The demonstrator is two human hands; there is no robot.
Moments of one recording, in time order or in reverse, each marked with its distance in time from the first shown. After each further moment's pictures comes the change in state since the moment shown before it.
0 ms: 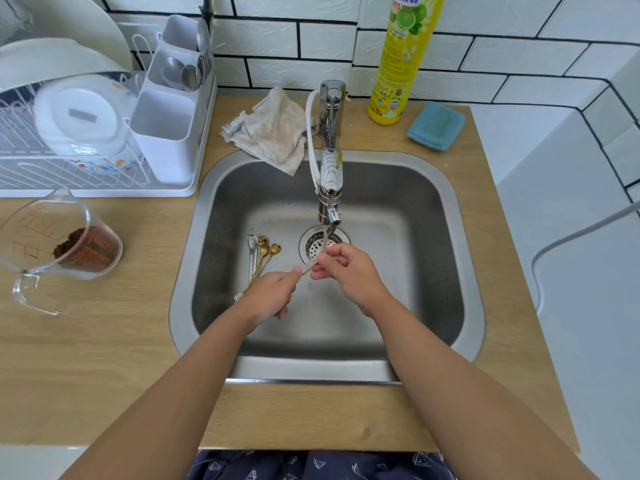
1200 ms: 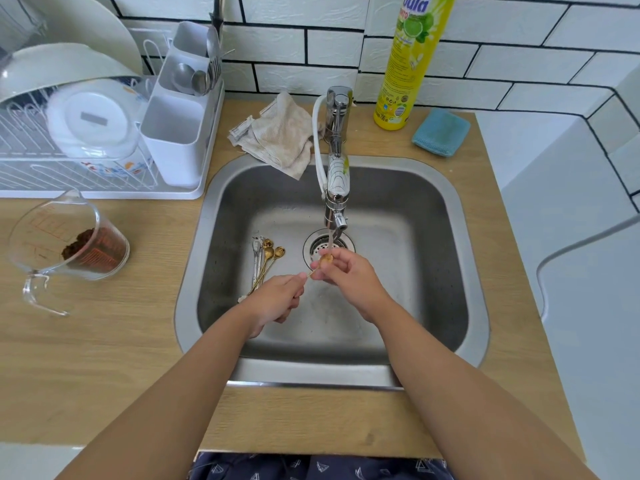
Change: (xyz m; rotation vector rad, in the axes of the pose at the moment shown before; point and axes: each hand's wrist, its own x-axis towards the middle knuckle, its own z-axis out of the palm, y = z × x) left_hand -0.011 0.012 -0.003 -0.286 -0.160 -0.096; right_hand 0.003 0.001 0.003 -0.001 -0.004 0.024
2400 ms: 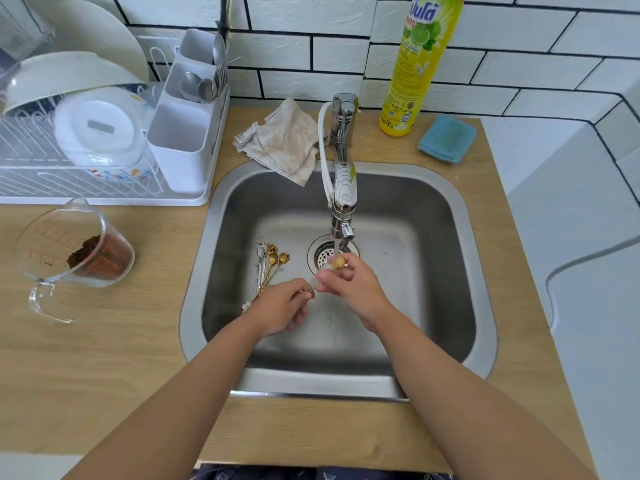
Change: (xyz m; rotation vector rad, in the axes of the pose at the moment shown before) left_hand 0.016 -0.017 -0.007 0.405 0.089 0.240; right_hand 0.003 0.006 0.006 0.080 0.026 0.025
